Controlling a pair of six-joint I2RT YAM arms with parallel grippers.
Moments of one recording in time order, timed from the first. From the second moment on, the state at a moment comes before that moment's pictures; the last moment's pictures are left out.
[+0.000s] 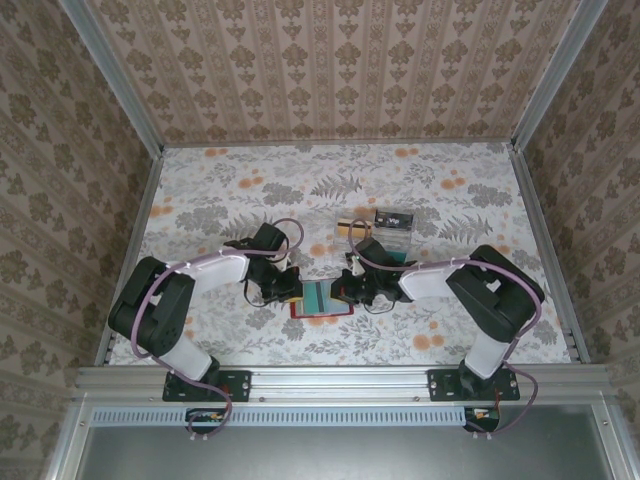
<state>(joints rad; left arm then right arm) -0.57 1.58 0.77 -0.50 0.50 -0.63 0.69 1.69 0.72 0.09 -0.47 0.95</state>
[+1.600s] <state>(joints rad) -0.57 1.58 0.77 -0.51 0.50 -0.63 0.74 1.78 0.80 0.05 -0.46 0.89</state>
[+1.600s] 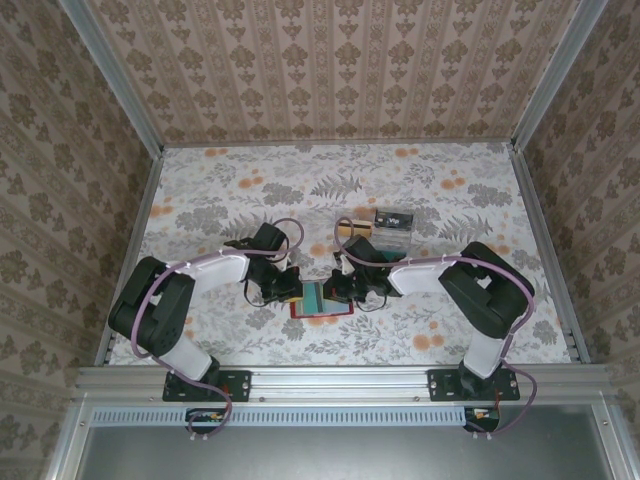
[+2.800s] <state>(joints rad) -0.58 1.58 0.78 -0.51 0.50 -0.63 0.68 1.72 0.75 0.05 -0.48 0.88</state>
